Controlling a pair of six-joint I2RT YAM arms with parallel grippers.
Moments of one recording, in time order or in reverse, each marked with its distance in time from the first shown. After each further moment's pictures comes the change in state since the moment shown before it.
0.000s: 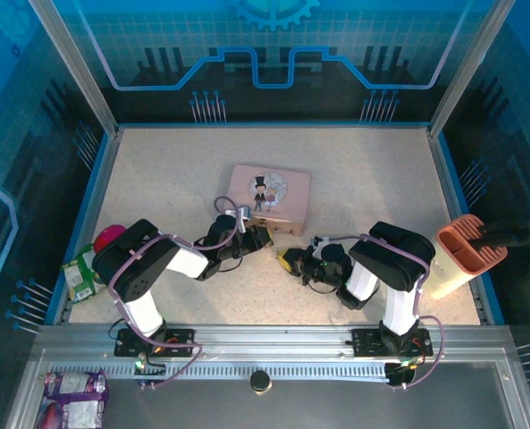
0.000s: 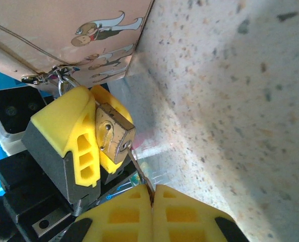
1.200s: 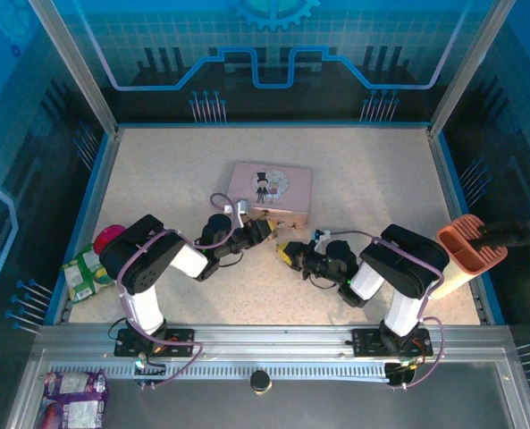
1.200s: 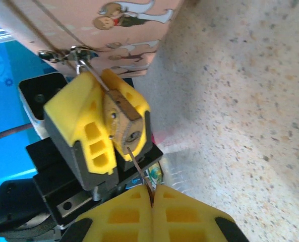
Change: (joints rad) left arm 0.034 0.064 -0.019 0.279 0.096 -0.078; right arm -0.027 -0.094 0.001 -0.002 -0.029 -0.019
